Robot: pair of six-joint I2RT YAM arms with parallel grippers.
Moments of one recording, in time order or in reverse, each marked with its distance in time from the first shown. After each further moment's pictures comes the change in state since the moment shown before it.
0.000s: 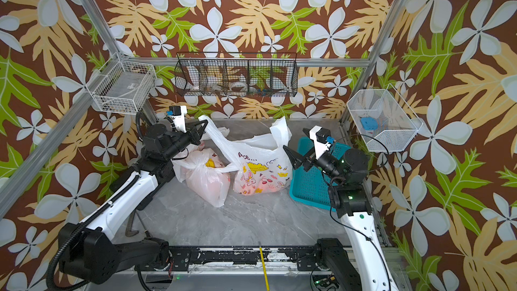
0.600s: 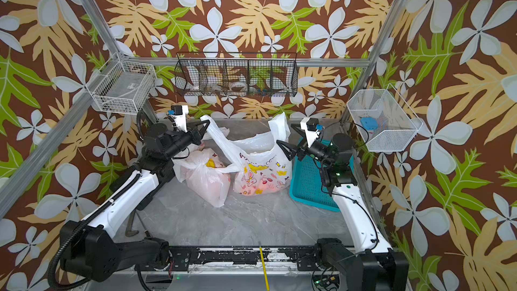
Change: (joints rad) left arm 0.000 0.012 0.005 0.017 0.068 -0.013; right arm -0.002 0.340 0.058 0.282 -0.192 0.075
